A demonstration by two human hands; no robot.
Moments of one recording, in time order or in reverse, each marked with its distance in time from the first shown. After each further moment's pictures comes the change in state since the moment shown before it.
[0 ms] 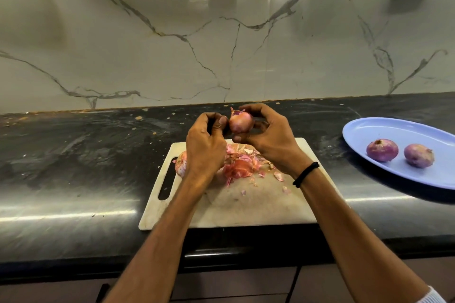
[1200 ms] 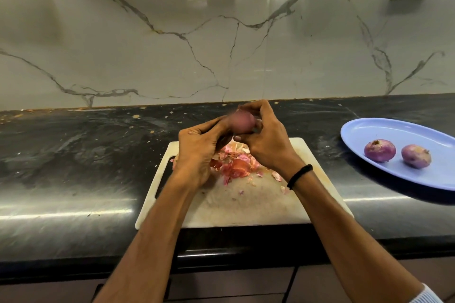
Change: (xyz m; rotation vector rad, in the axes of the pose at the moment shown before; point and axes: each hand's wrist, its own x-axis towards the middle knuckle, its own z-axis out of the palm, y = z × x) left_hand 0.003 0.004 -0.004 -0.594 -0.081 -0.436; right_hand 0.000 0.008 0.004 -0.185 0.022 -0.105
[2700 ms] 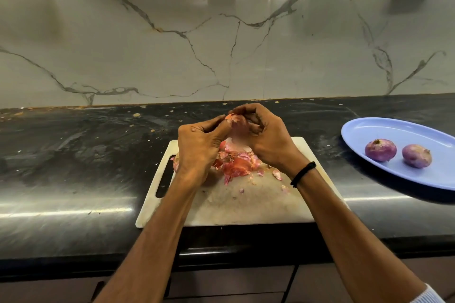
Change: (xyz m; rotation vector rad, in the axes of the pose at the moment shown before) left_hand -0.004 -0.002 -0.003 0.328 0.040 0.225; right_hand -0.003 -0.010 -0.005 0.166 -0.108 0.075
